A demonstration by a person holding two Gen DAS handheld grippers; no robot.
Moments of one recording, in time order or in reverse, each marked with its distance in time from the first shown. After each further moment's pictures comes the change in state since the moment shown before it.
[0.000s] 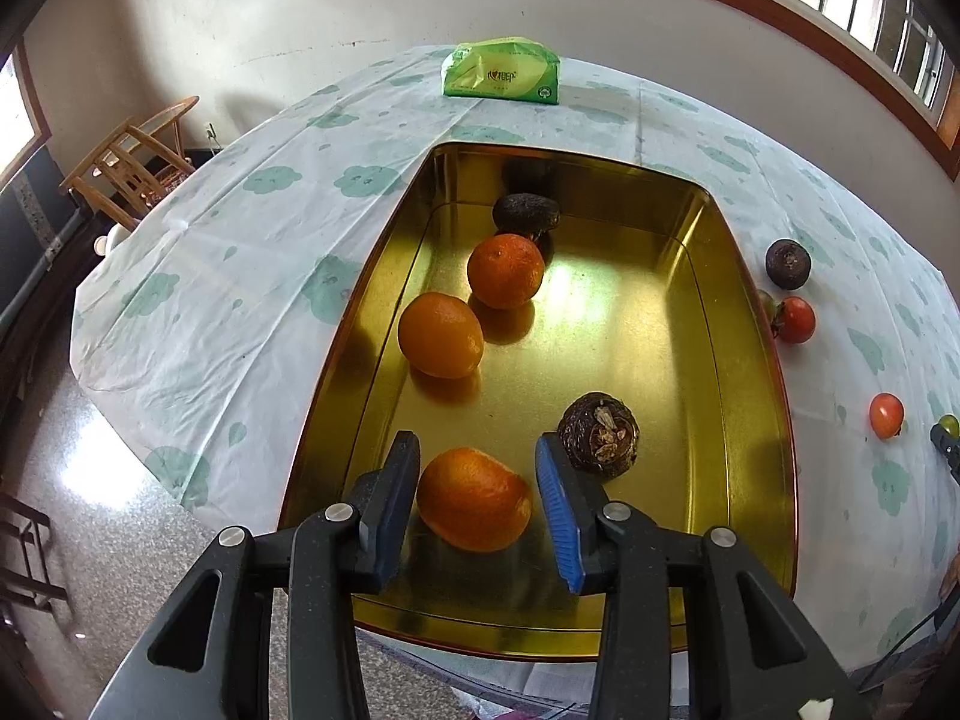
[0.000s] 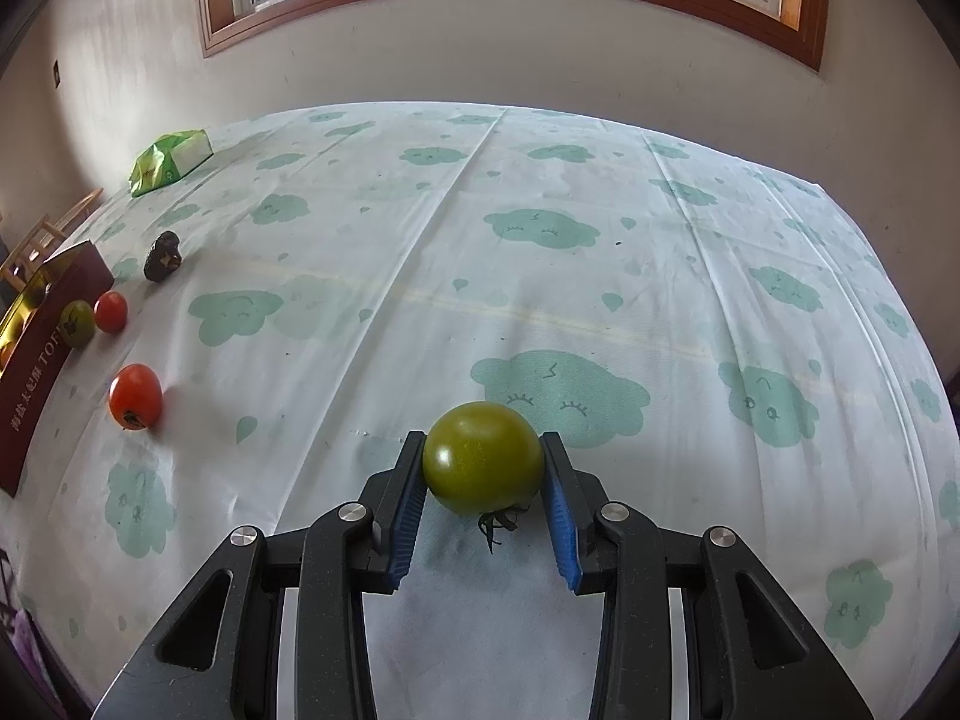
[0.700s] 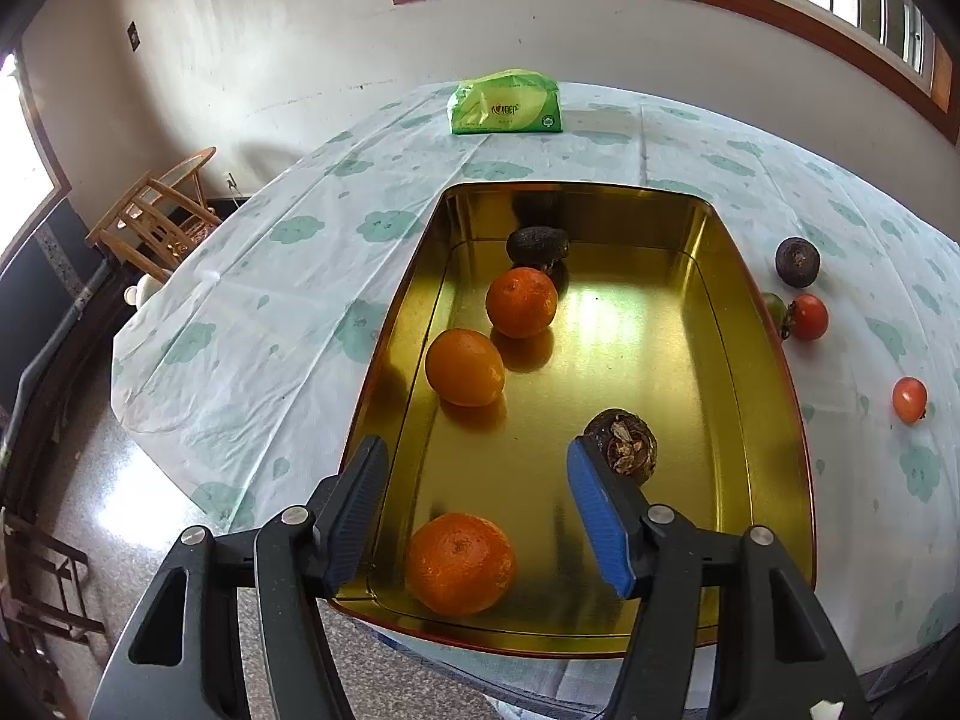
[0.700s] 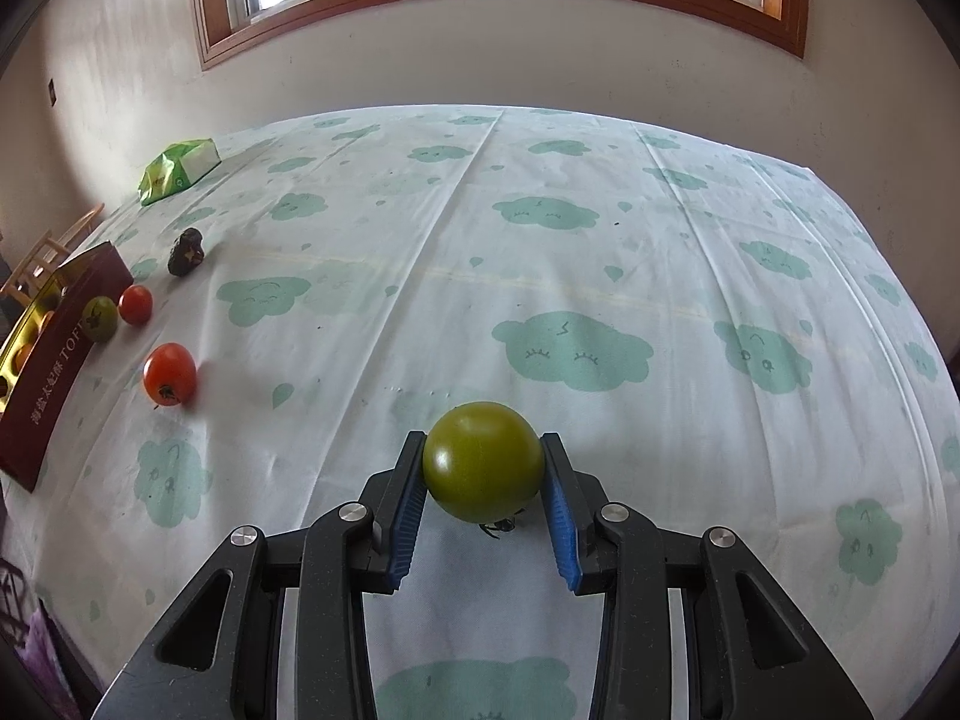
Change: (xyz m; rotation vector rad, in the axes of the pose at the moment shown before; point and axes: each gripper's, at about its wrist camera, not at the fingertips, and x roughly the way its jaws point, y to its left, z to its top) left arm -0.011 -0.006 -0.001 0.075 -0.075 0.091; right arm -0.021 0.011 -0.020 0.039 -0.011 0.013
